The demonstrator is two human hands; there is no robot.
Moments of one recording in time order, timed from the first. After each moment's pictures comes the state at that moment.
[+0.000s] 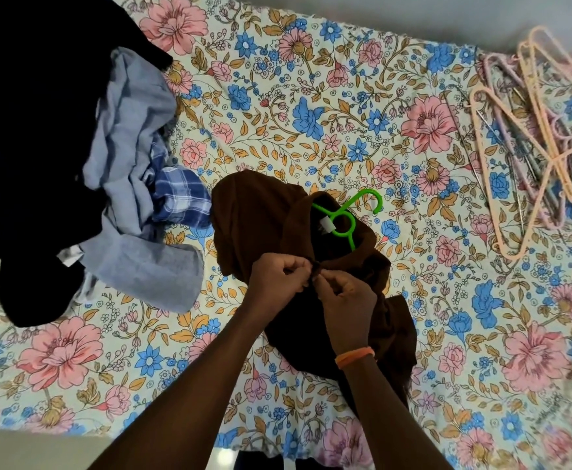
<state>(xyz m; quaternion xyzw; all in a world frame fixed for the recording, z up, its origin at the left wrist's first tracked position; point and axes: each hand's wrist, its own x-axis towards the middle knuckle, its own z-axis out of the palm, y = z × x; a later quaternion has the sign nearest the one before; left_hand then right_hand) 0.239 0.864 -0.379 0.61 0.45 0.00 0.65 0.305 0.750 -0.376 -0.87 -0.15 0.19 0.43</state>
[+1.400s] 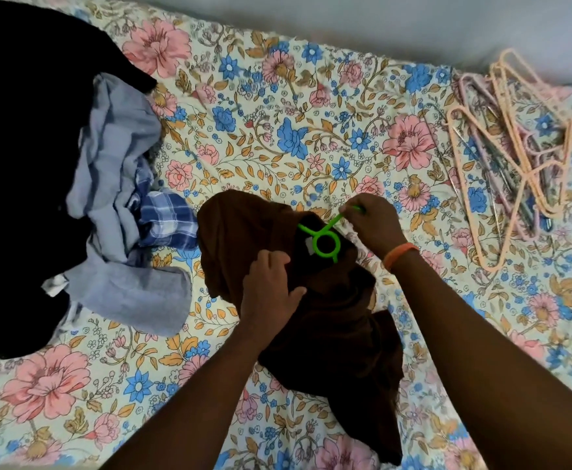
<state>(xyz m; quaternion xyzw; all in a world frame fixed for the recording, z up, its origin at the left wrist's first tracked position) 0.259 0.862 -0.395 0.84 0.40 -0.03 0.36 0.480 0.813 -0.368 -0.89 -0.27 0.28 0.25</state>
